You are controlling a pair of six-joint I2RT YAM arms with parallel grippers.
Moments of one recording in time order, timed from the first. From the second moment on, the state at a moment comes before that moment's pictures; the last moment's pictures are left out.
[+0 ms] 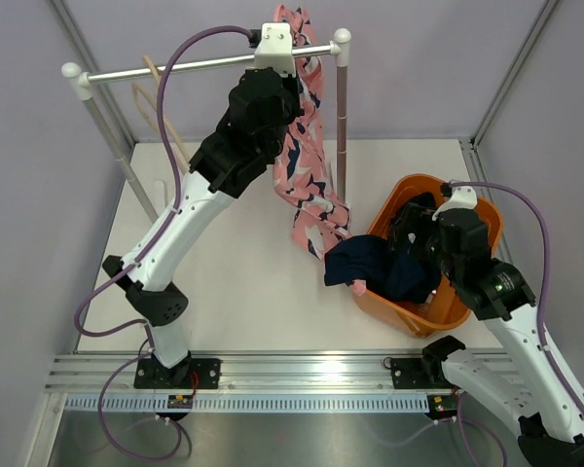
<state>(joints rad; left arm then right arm) -0.79 1.80 2.31 -0.46 -0.65 -0.07 0.44 0.77 1.03 -0.75 0.25 0.46</state>
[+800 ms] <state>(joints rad) -0.73 1.77 2.30 -0.57 -0.54 -0.06 0.44 0.73 0.93 -0.72 0.19 0.48</state>
